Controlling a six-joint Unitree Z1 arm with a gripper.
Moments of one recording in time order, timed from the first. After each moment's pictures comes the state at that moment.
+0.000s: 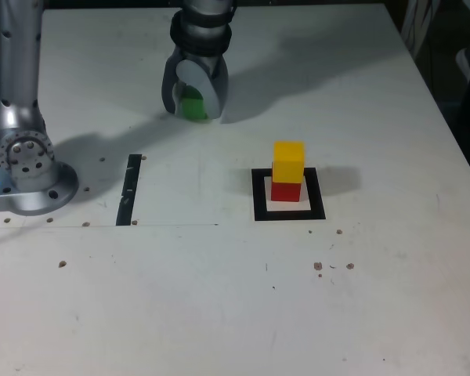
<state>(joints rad) 0.50 1.91 -1.17 0.99 0.24 0.66</state>
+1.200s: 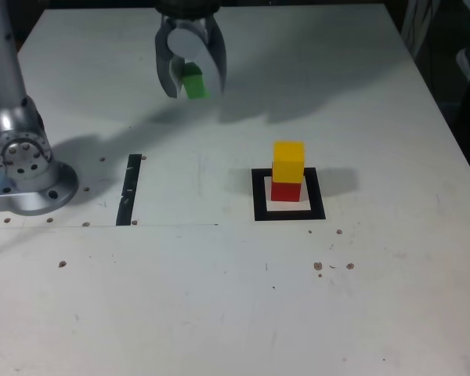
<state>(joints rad) 0.37 1.67 -1.24 1.17 0.09 0.43</state>
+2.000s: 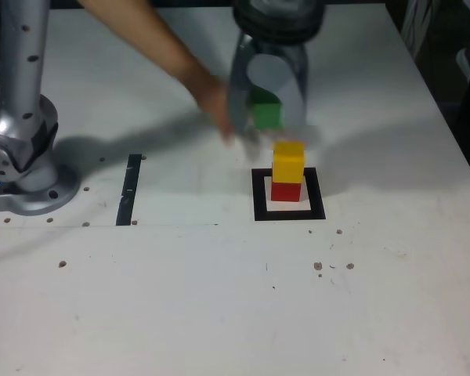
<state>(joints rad) -0.21 1.99 -1.85 1.58 0.14 -0.07</state>
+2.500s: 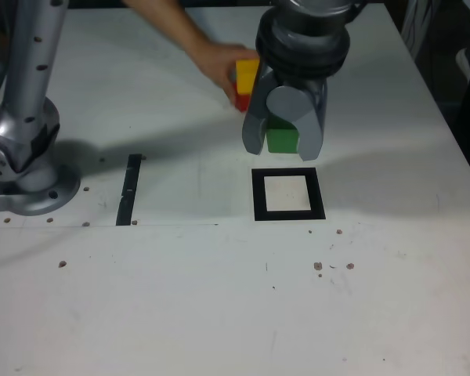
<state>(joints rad) -0.25 2.06 -1.90 1.59 0.14 -0.08</state>
